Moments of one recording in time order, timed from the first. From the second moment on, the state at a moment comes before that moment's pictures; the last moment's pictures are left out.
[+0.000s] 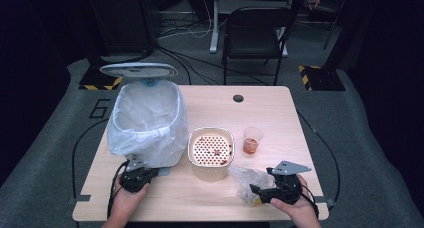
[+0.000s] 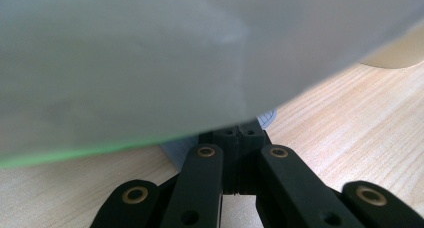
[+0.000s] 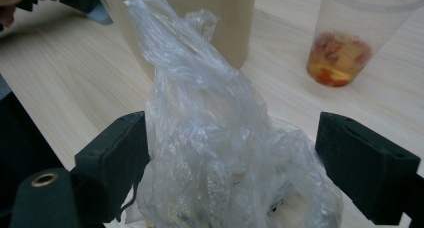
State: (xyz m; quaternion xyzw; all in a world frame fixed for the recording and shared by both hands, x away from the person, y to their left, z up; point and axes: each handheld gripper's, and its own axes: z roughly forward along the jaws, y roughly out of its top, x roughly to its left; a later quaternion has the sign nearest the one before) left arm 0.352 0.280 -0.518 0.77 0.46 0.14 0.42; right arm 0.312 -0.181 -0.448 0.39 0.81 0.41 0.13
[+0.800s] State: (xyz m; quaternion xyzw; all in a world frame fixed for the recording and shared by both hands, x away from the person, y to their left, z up) left arm 0.352 0.280 -0.518 0.77 0.46 0.14 0.42; right arm 0.331 -0.165 -0.503 0.39 0.84 0.35 0.13
